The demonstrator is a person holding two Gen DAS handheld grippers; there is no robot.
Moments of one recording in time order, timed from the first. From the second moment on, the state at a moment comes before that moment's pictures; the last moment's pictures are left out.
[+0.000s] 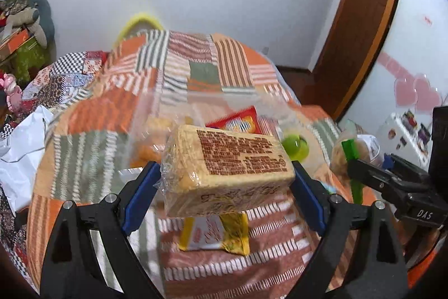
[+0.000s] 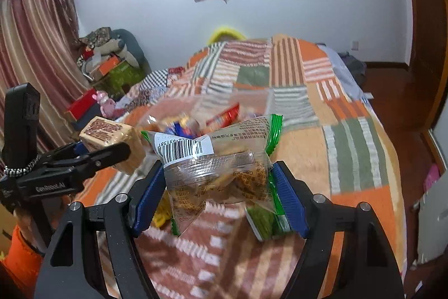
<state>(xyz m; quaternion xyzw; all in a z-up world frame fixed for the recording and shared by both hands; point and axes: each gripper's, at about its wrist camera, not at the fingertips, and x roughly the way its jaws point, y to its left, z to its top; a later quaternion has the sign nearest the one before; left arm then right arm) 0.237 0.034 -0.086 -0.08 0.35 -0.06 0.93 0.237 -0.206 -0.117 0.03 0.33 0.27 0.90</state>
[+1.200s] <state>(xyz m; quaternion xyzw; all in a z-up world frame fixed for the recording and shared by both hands) 0.366 0.068 -0.141 -0.12 0.41 -0.01 0.90 0.328 -0.131 -0.152 -0.03 0.38 0.24 0.90</state>
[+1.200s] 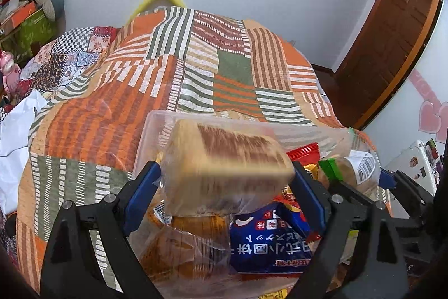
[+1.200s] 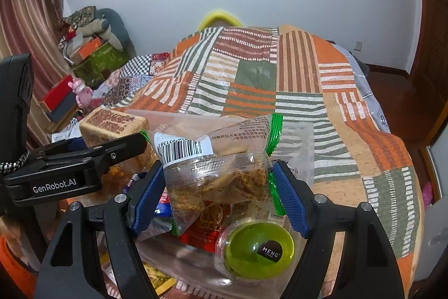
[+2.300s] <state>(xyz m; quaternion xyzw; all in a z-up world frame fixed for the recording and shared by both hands) 0.240 0.057 -0.132 -0.07 0.43 -0.04 0.90 0.253 -0.208 -0.151 -0.06 0.38 0.22 0.89</state>
